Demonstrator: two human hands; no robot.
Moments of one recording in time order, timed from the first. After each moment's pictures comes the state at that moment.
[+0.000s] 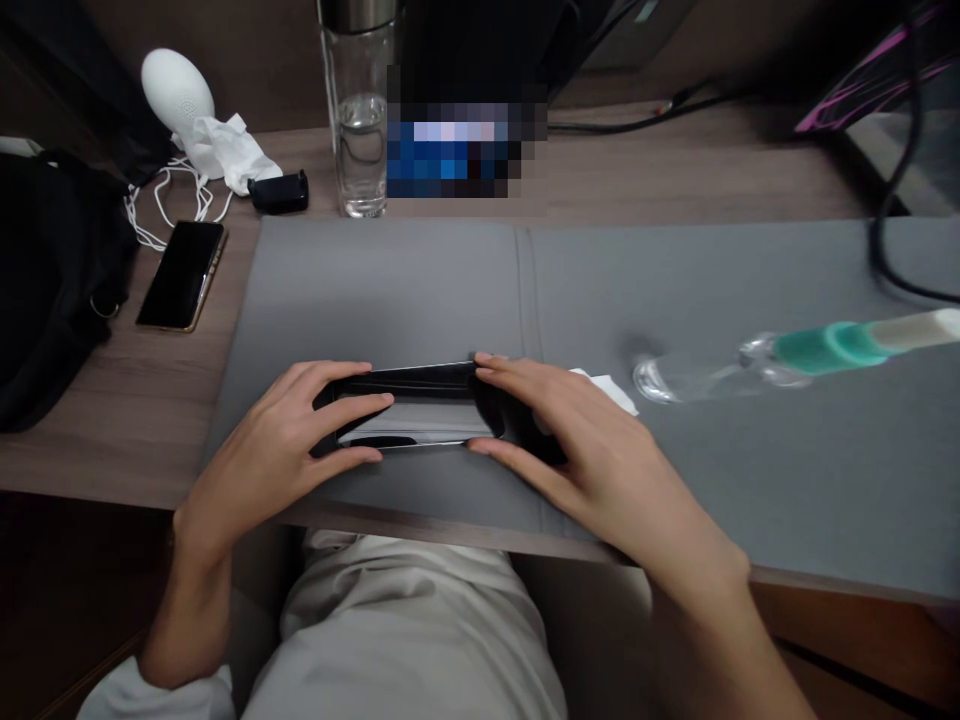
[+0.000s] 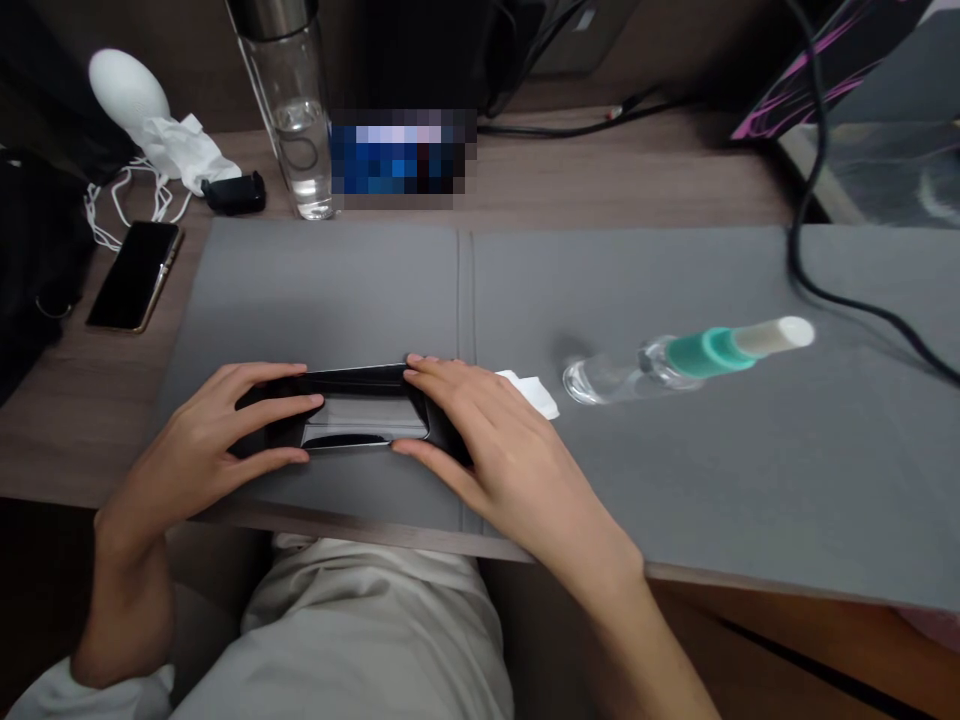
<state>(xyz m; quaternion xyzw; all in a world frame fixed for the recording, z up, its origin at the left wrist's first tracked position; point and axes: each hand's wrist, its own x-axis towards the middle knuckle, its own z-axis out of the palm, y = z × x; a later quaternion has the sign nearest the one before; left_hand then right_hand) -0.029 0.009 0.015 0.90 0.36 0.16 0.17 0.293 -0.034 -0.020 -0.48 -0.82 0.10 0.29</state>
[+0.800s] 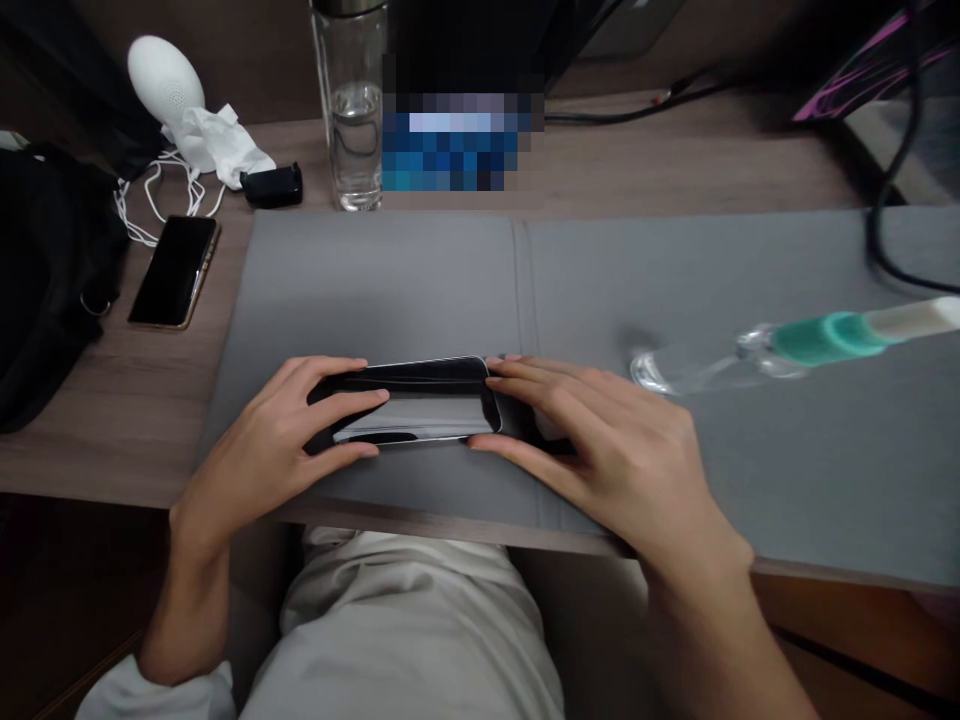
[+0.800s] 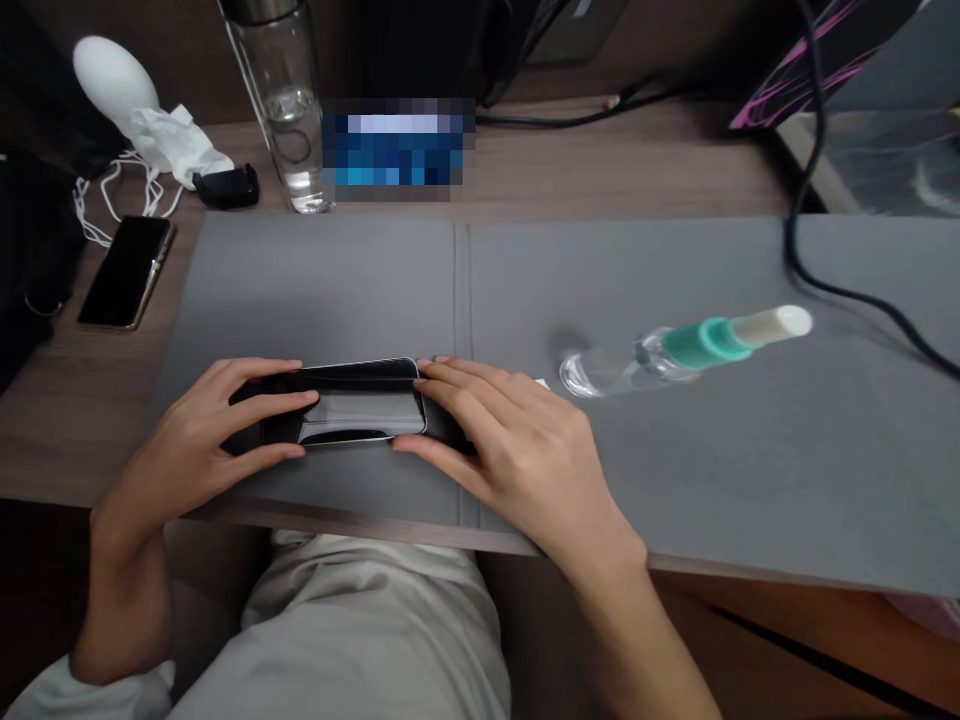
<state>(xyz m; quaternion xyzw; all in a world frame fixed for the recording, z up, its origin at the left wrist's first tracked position) -0.029 0.011 0.014 0.90 0.35 0.17 0.18 0.296 -0.031 -0.015 -0.44 -0.84 -0.04 0.30</state>
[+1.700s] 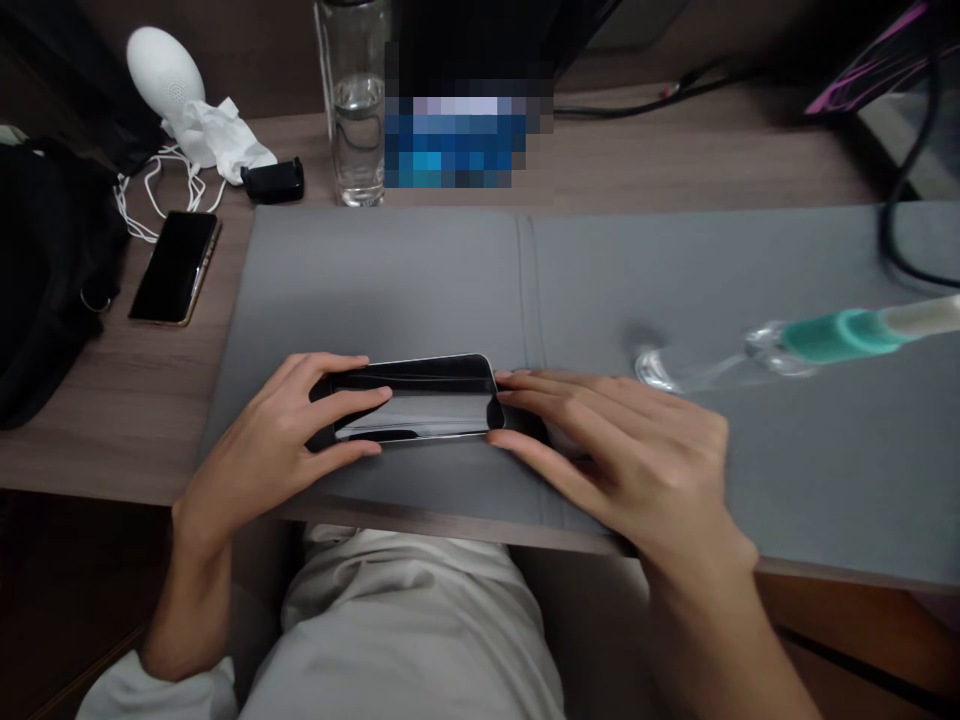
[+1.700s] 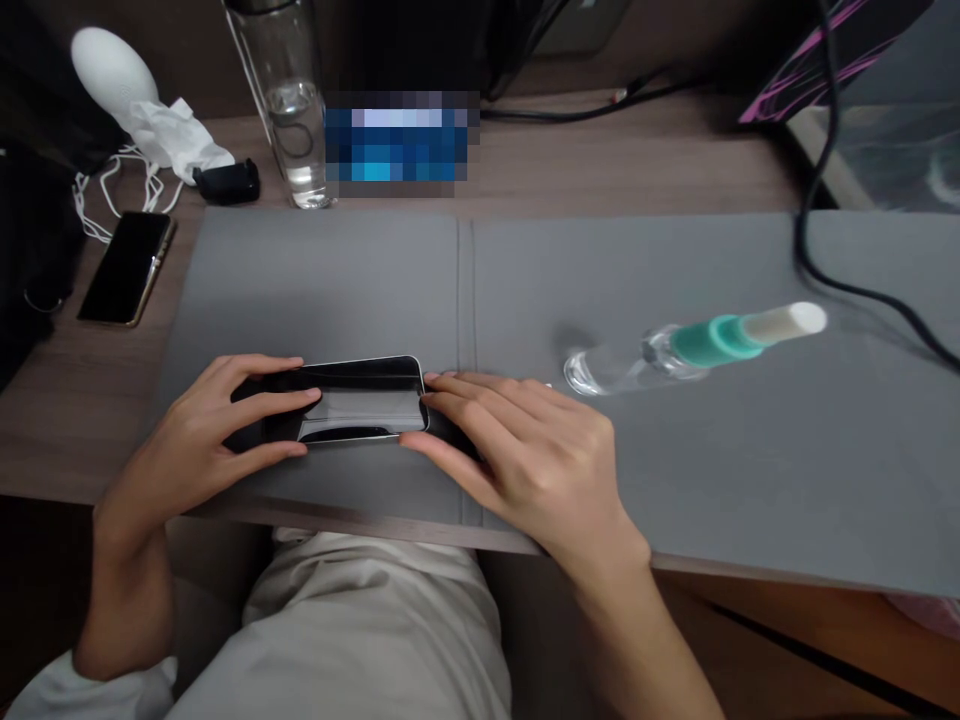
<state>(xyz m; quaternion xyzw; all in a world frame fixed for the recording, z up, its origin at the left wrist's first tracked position) -0.028 0.011 0.015 0.90 0.36 0.18 0.18 0.298 -0.037 -0.012 -0.45 -0.83 -0.03 0.32</state>
